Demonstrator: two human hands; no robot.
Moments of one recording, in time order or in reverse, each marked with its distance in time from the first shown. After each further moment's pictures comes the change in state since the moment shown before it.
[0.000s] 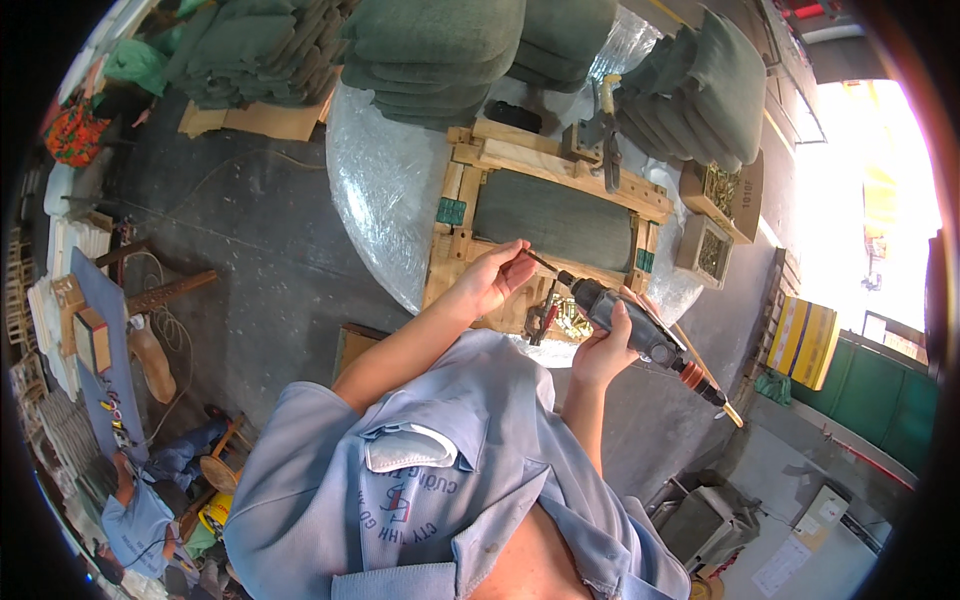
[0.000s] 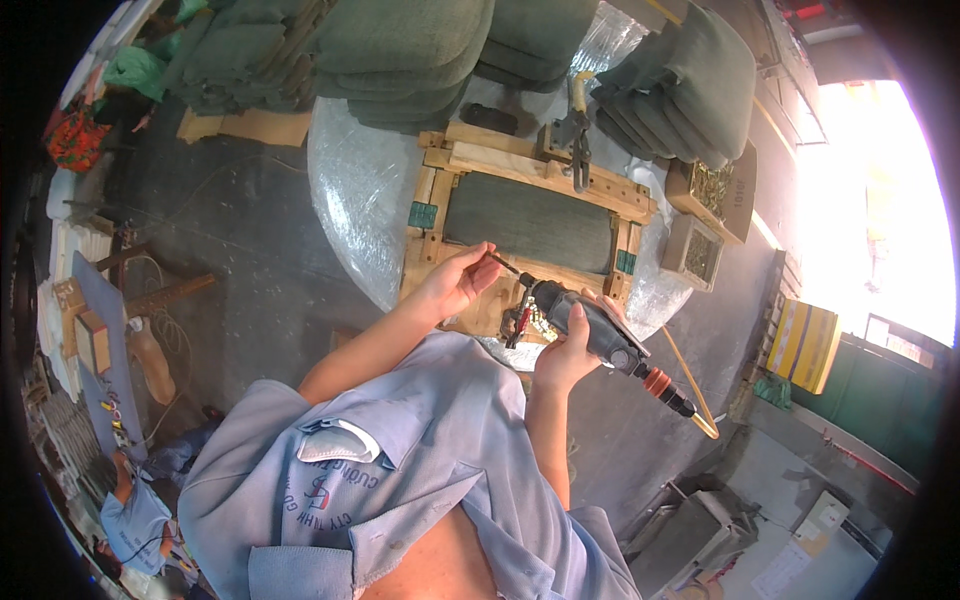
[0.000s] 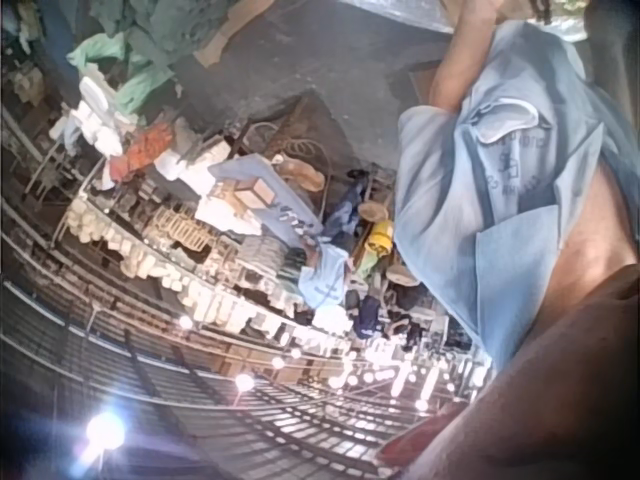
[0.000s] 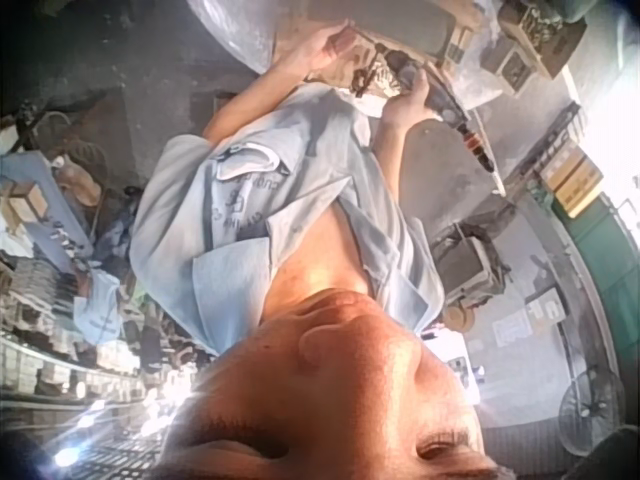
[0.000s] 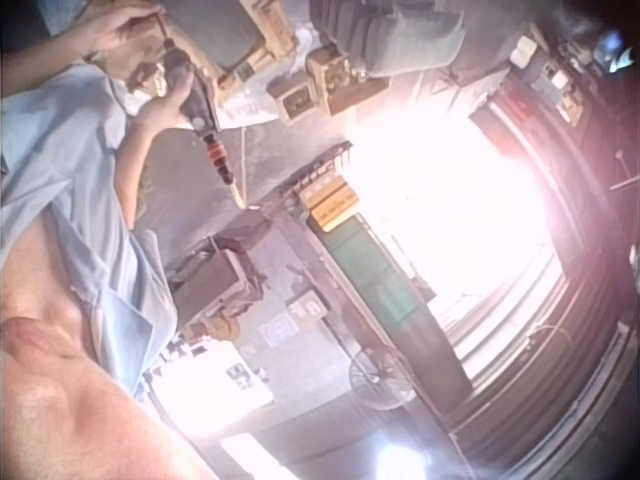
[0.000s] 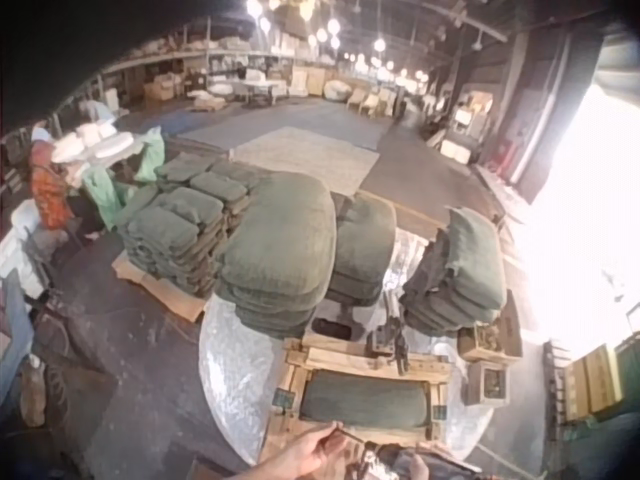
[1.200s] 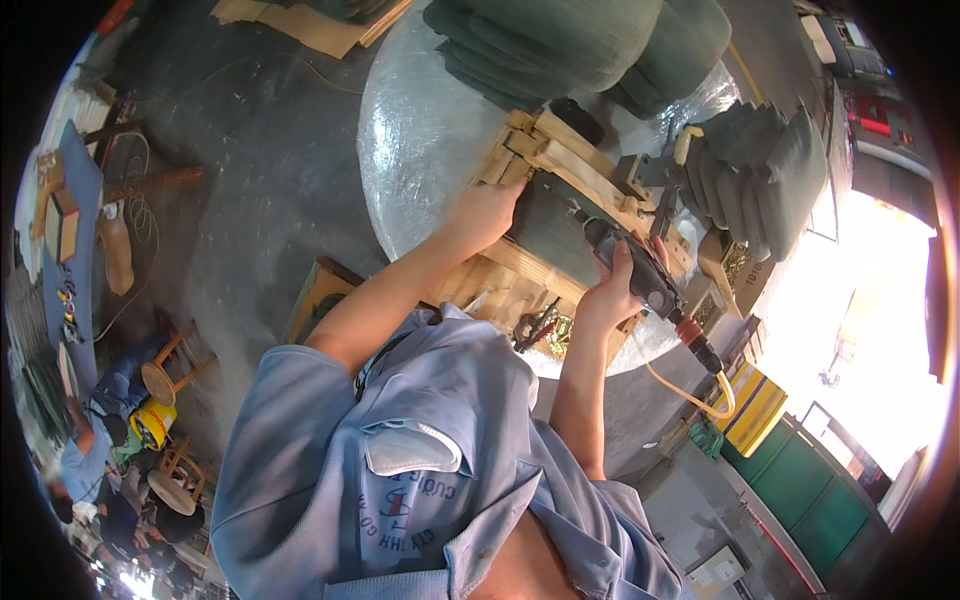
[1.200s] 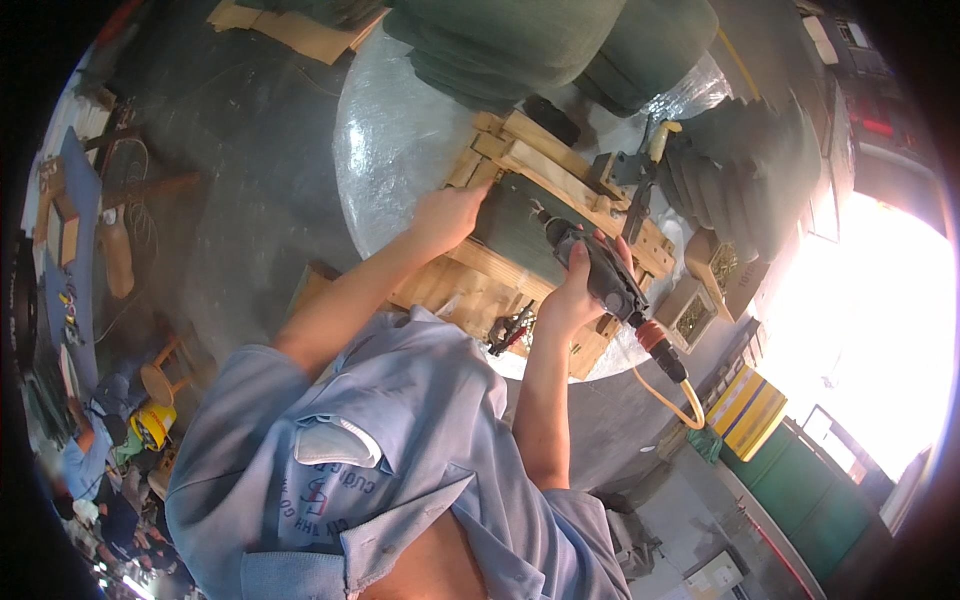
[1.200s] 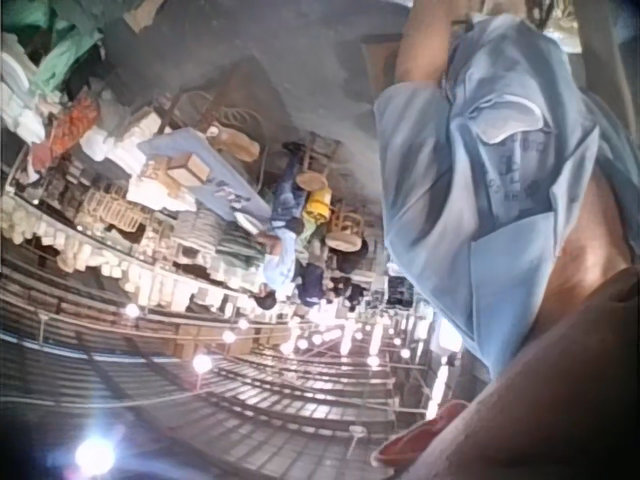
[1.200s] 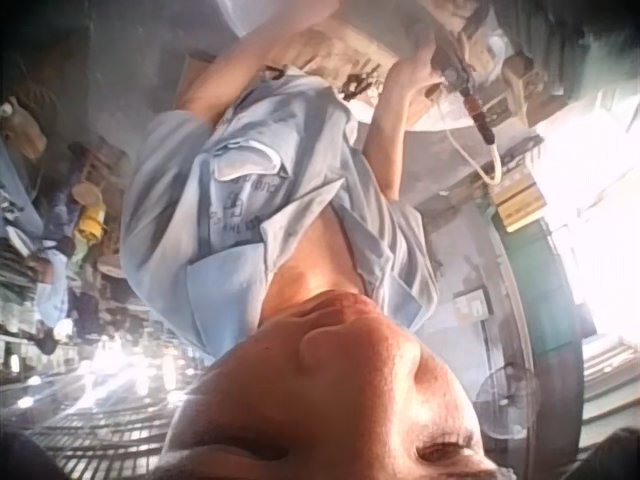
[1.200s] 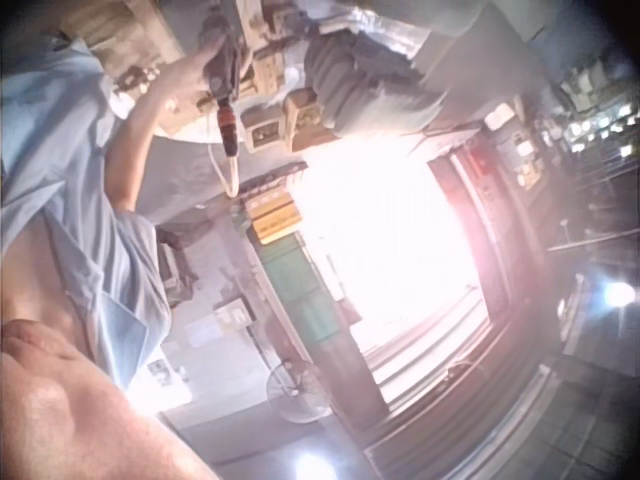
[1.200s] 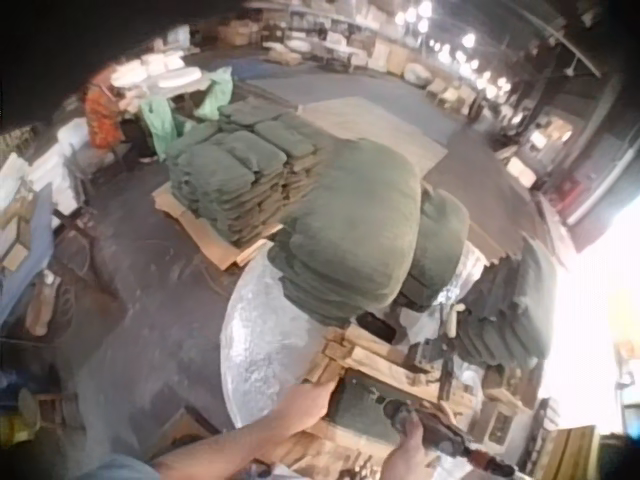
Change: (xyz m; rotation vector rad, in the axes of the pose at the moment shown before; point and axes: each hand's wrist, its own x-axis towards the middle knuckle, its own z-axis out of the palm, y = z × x) left_hand 0.015 0.097 0.011 1.989 0.472 0.786; right_hand 0.065 0.064 0.106 -0.182 -0.297 -0.006
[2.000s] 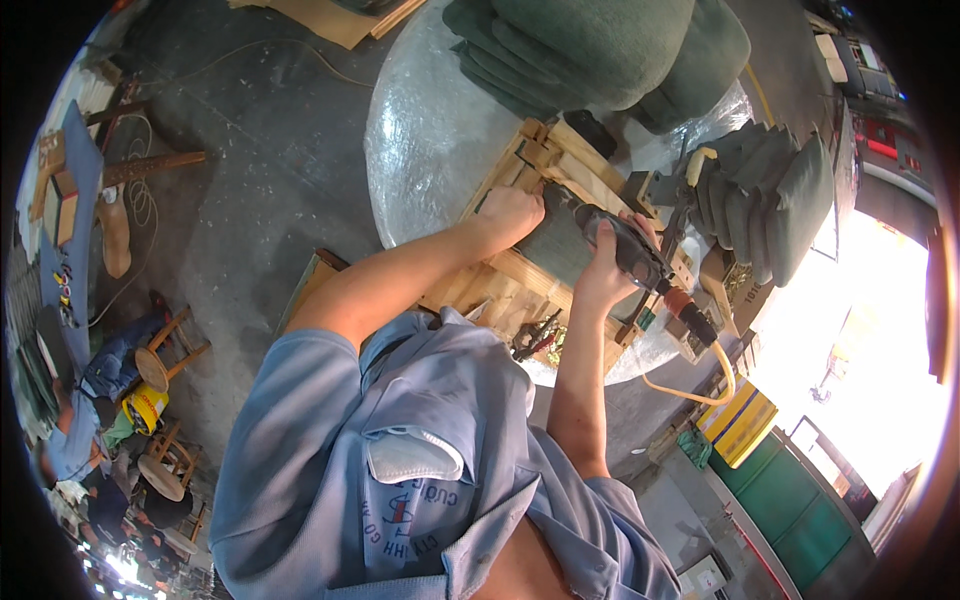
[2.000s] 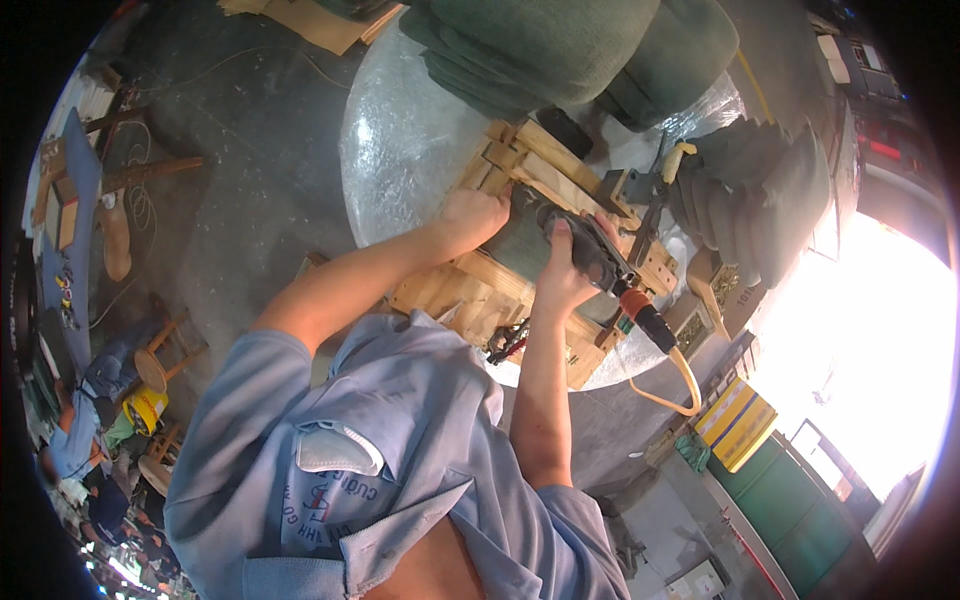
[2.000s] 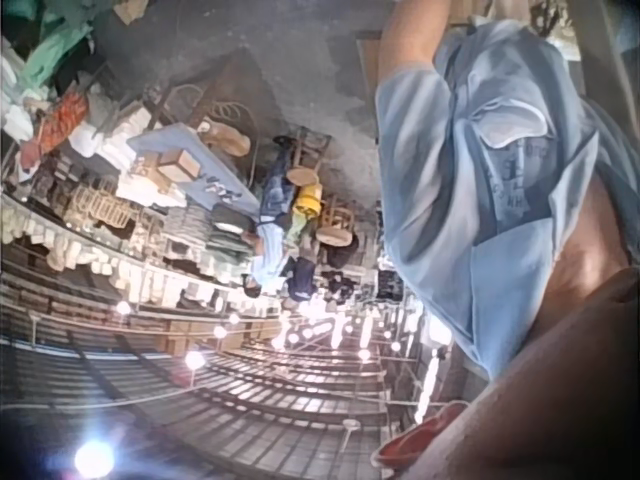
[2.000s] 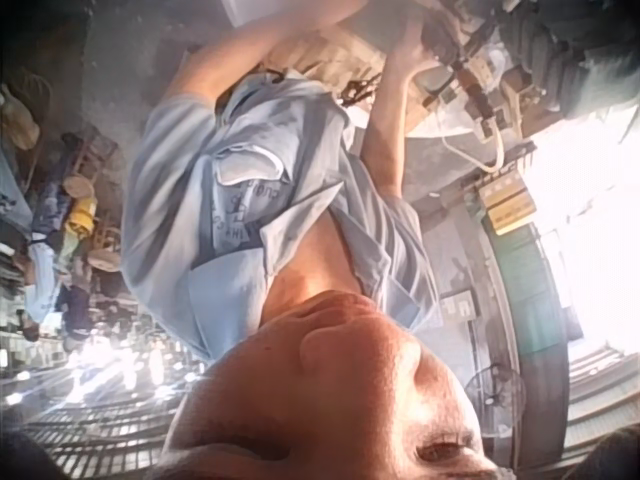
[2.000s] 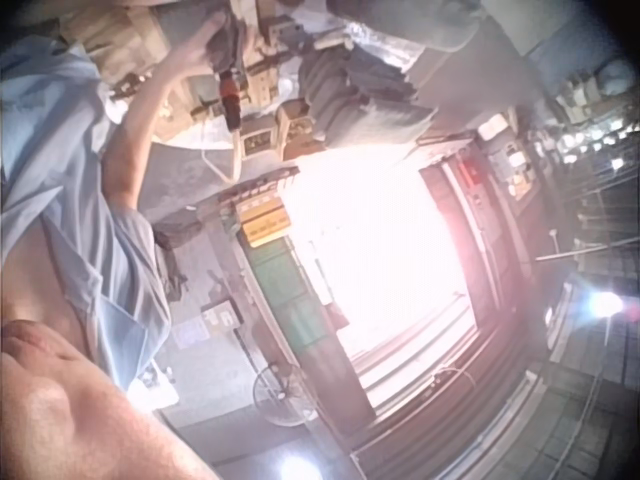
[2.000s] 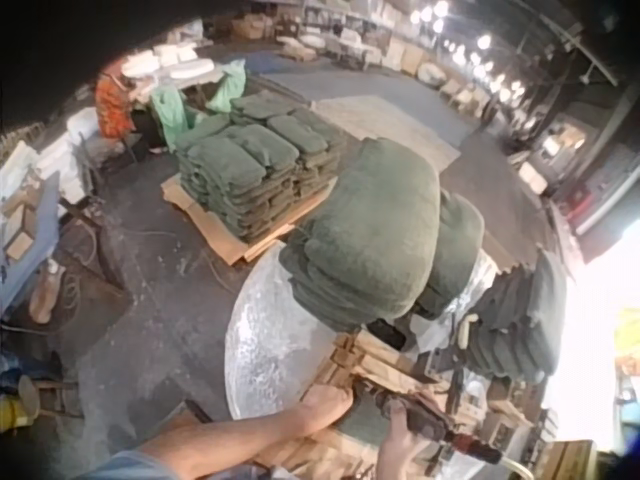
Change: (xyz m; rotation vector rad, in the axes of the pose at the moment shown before) left_hand 0.034 -0.001 0.009 0.538 -0.193 0.308; right_hand 0.022 0.031 0.042 -0.217 -0.130 -0.128
